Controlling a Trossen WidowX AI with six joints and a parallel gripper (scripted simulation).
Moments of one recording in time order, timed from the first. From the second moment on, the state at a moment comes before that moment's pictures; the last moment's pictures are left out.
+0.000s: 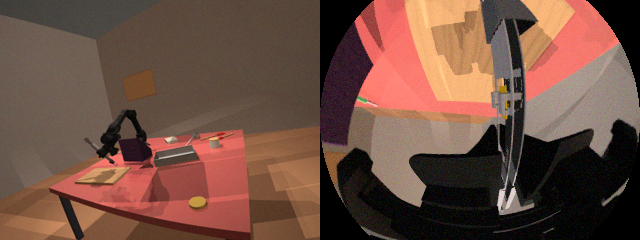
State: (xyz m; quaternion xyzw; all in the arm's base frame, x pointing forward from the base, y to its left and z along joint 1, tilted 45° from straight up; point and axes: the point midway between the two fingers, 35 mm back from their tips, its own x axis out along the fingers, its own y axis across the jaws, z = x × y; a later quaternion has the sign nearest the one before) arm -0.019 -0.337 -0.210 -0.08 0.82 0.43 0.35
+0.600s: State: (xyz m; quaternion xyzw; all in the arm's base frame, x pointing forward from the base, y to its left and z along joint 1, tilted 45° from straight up) arm -0.008 -0.329 -0.192 -0.15 0.87 0.40 0.23
